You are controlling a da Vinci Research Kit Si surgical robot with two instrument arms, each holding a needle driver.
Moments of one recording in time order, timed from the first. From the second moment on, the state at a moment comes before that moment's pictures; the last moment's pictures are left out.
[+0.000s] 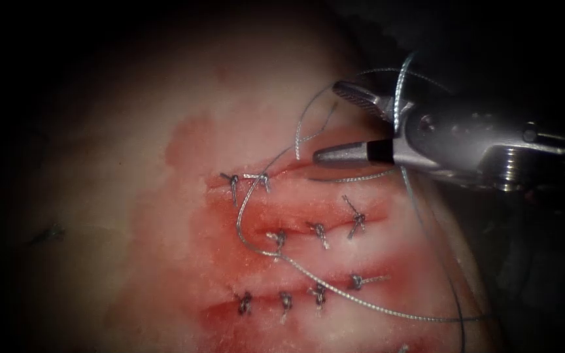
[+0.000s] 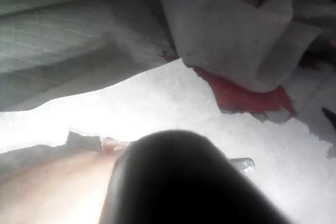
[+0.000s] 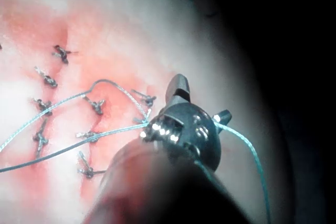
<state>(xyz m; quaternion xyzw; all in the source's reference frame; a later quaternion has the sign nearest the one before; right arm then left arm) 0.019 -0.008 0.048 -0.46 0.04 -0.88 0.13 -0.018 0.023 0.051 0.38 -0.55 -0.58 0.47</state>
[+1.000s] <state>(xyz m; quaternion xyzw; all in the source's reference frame) 0.016 -0.010 0.029 0.09 -0.05 -0.66 0.74 -0.018 0.023 0.051 0.39 -0.54 -0.59 0.46</state>
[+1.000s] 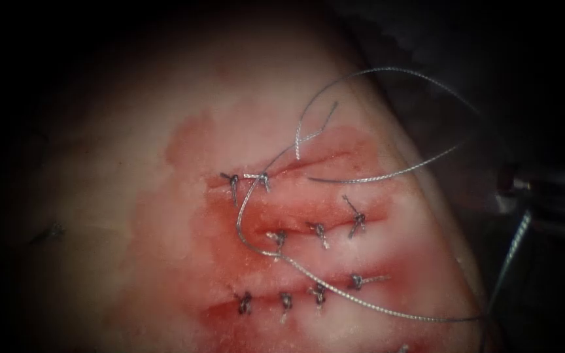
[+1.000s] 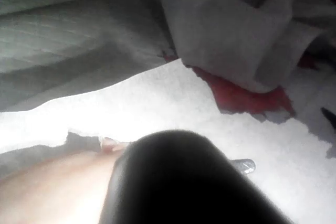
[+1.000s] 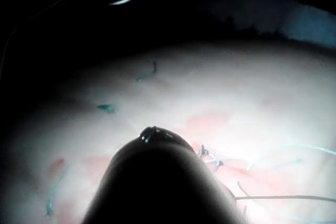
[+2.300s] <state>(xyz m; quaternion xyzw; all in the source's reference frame) 0.019 -0.009 0.056 -0.13 0.13 -0.93 0.32 -0.019 0.022 0.051 0.40 -0.54 -0.58 0.47</state>
